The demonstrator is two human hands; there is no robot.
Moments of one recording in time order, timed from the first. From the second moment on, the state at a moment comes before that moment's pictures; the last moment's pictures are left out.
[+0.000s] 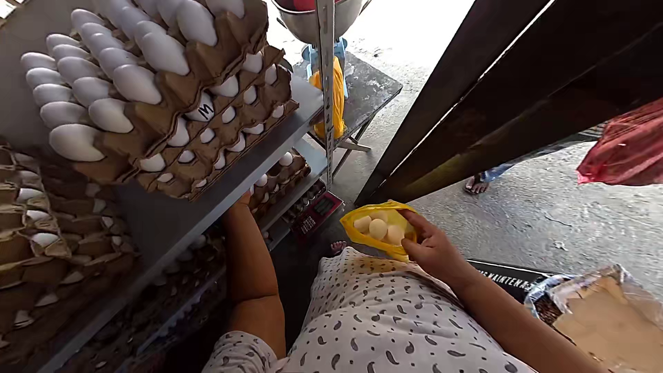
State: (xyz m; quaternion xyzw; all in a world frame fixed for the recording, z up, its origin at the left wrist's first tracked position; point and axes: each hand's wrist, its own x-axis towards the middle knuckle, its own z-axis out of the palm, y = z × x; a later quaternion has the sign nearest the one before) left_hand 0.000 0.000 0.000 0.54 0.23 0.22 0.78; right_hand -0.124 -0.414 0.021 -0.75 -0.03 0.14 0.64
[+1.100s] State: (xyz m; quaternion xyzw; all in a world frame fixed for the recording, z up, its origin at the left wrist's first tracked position) left_hand -0.104 -0.258 -0.006 0.95 0.06 -0.24 0.19; right_hand -0.102 -0.394 0.000 -0.78 -0.22 0.21 0.54
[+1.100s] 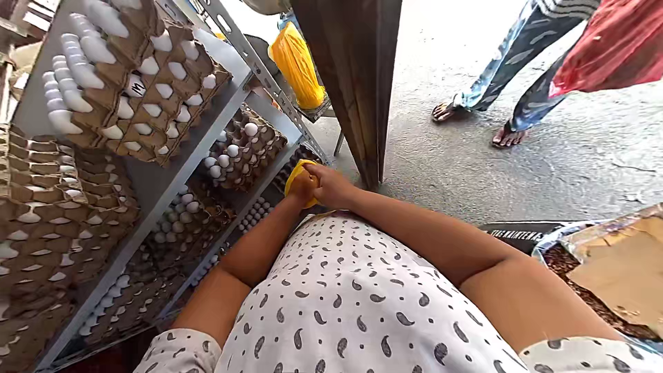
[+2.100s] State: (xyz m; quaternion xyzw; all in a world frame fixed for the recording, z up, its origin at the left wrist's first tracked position) left_hand -0.153 -0.236 0.050 0.95 -0.05 -0.29 0.12; right_hand -0.124 -0.391 0.000 -0.75 -0.29 0.22 0.56
